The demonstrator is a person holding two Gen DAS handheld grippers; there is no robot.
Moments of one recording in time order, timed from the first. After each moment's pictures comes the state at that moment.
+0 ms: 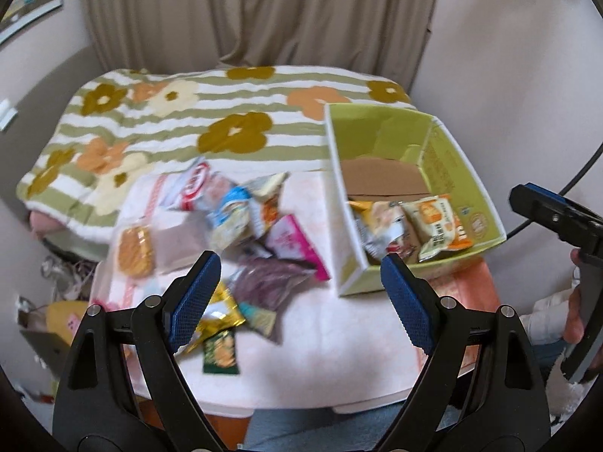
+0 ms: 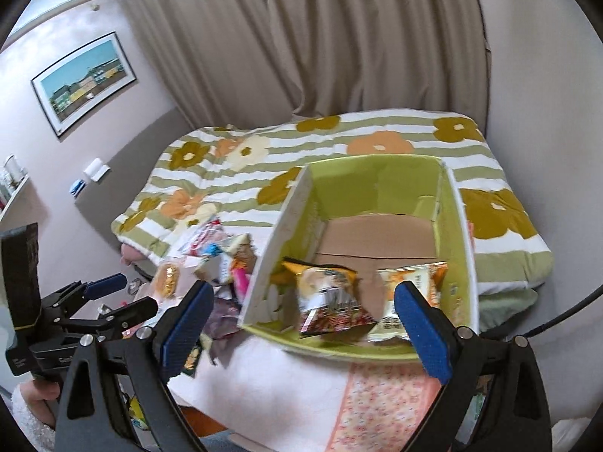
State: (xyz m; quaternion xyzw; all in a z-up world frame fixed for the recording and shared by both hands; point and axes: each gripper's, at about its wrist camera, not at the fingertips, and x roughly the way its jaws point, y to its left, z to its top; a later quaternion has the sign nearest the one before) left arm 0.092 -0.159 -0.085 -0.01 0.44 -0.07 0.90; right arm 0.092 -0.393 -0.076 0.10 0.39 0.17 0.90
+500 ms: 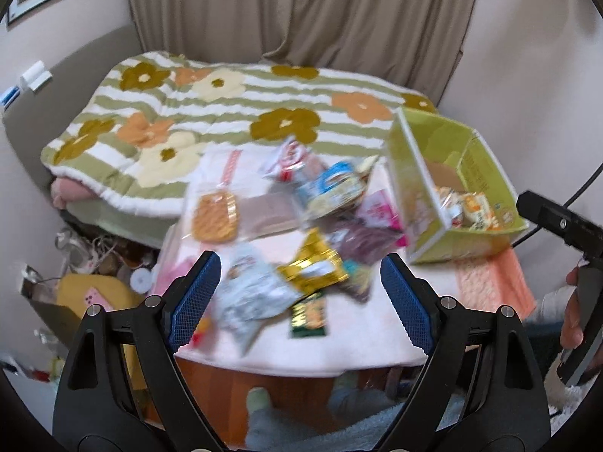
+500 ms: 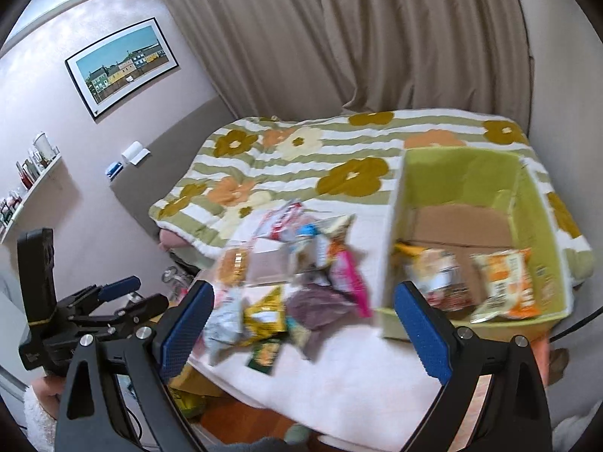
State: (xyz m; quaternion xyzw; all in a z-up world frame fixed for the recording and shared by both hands) left arm 0.033 -0.008 -0.088 -0.04 0.44 -0.04 0.90; right arm 0.065 -0.260 -0.077 0.11 0.40 0.22 0.88
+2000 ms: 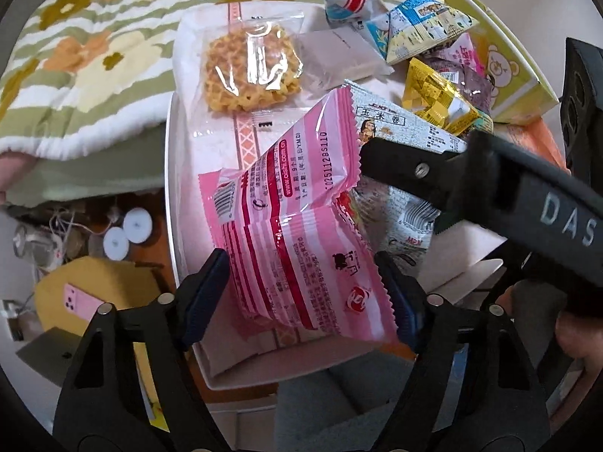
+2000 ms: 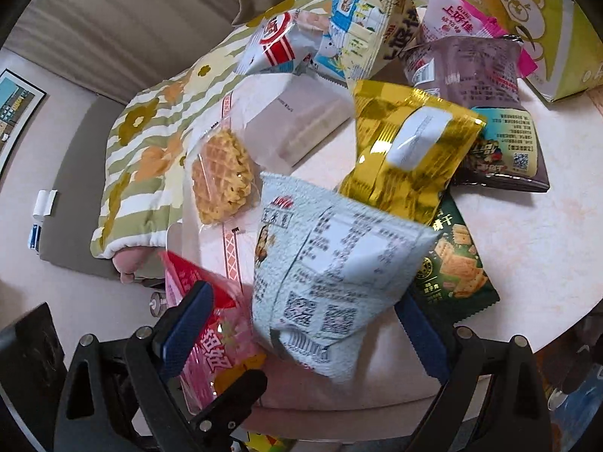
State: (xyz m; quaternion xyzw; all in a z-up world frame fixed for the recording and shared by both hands) left arm 0.083 0.120 -0.274 0.01 0.59 -0.18 0.79; right arm 0.090 -0.051 -0.258 0.26 0.54 0.01 0.80
